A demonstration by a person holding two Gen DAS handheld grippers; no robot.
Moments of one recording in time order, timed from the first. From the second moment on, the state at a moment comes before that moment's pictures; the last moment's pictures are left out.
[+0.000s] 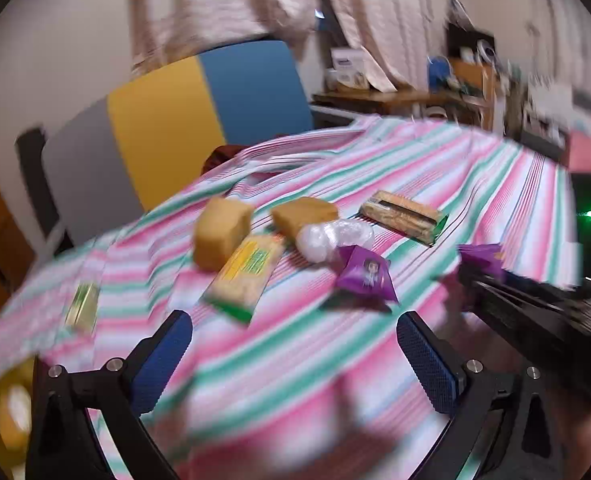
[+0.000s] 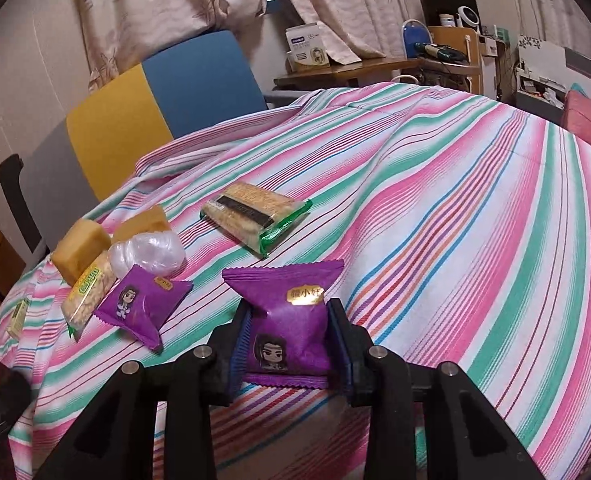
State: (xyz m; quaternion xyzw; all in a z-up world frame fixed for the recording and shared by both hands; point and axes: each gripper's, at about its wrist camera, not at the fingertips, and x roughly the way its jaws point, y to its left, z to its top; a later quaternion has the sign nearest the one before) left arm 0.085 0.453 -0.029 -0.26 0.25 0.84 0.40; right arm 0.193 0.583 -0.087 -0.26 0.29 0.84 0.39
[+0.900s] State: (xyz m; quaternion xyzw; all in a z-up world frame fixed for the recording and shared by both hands) left arm 0.053 0.507 -0.064 -0.31 0.22 0.79 0.48; right arm 0.196 0.583 -0.089 -0.26 0.28 0.83 0.40
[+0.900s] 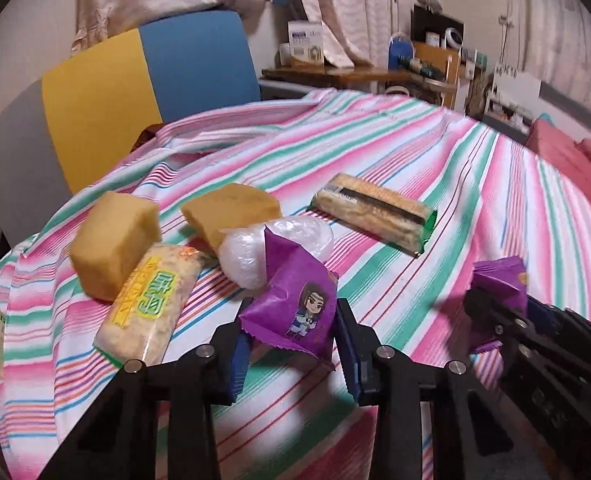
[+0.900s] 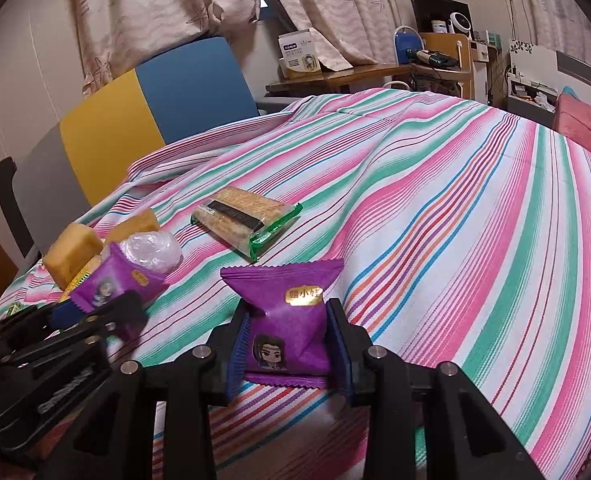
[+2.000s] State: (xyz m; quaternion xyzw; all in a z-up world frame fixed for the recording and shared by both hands) left arm 0.081 0.270 -0.052 -0.31 0.04 0.86 0.40; right arm 0.150 0.503 -0.065 -0.29 0.07 0.88 0.36
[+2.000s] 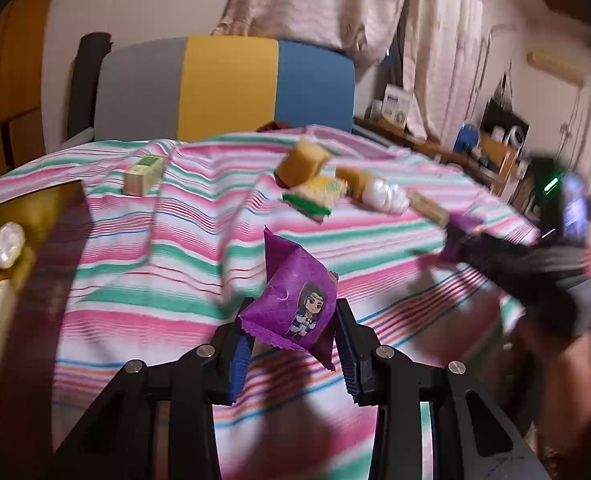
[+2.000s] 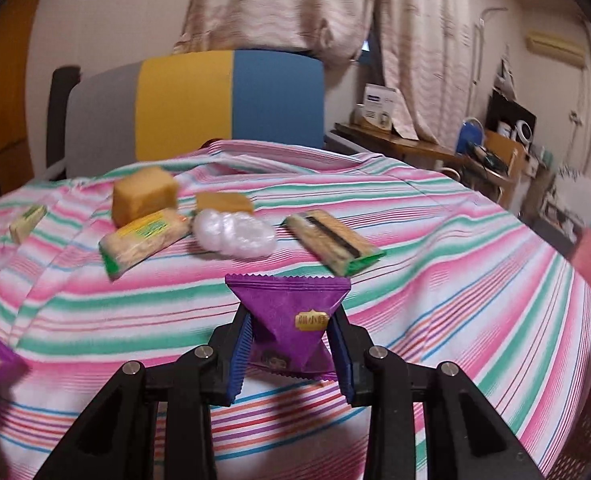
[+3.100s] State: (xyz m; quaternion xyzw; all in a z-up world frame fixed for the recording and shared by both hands) left arm -0.004 -0.006 -0.038 -0.32 -0.10 0.93 0.12; right arm 0.111 0.317 -0.032 -0.29 0.04 0.95 0.11
